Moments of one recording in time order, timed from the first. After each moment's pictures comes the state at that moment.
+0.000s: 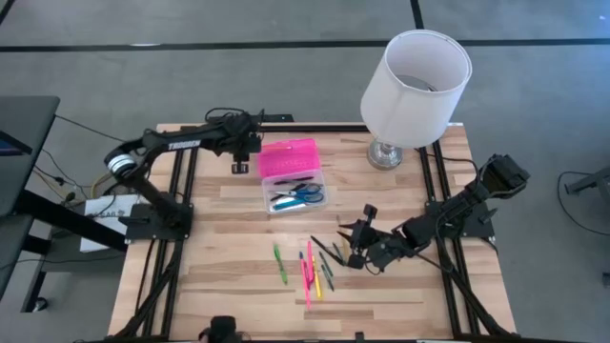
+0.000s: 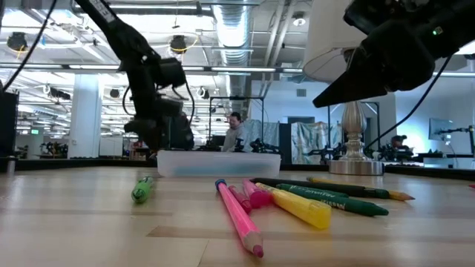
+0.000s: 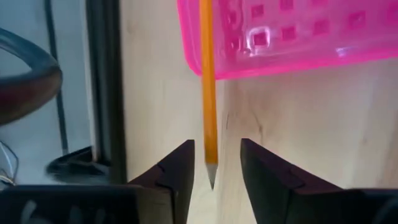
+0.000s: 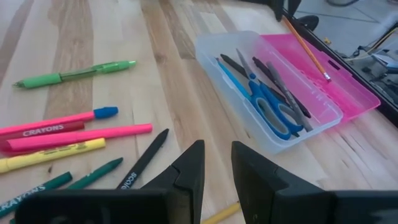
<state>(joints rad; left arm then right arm) 0.74 1.60 0.92 -0.47 -0.18 0.76 0.52 1.51 0.65 0.13 0.78 0.28</state>
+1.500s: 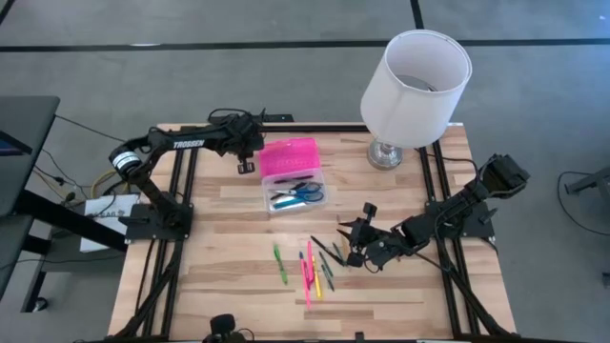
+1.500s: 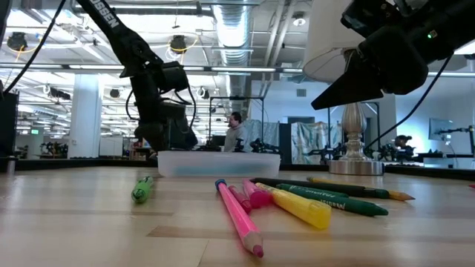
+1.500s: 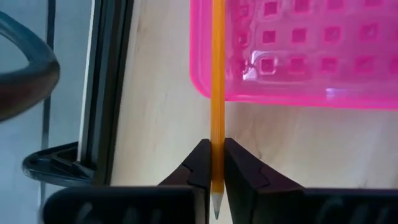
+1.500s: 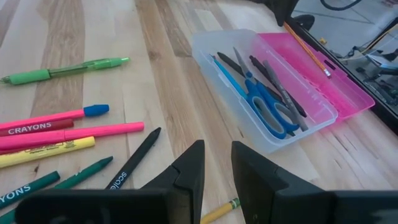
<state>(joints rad) 0.73 1.63 0.92 -0.41 -0.17 0.59 0.51 1.51 0.65 0.12 0.78 0.26</state>
